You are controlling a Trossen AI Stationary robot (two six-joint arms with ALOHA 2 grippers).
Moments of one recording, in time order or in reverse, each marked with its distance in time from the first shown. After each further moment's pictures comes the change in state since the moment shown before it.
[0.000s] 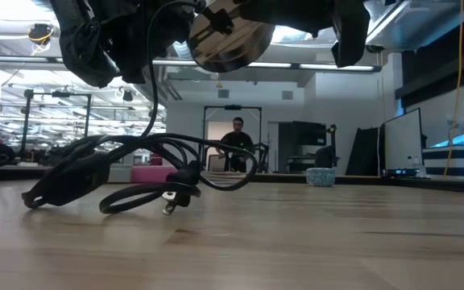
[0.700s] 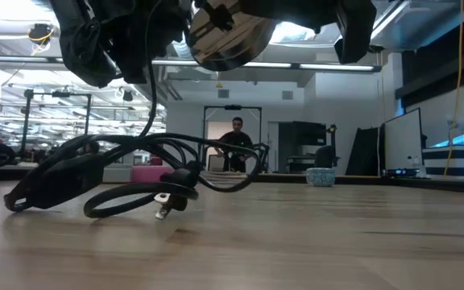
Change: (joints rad) left arm -0.015 0.000 0.000 -0.002 0.094 0.037; right arm 0.006 0.000 0.000 0.010 -0.001 0.000
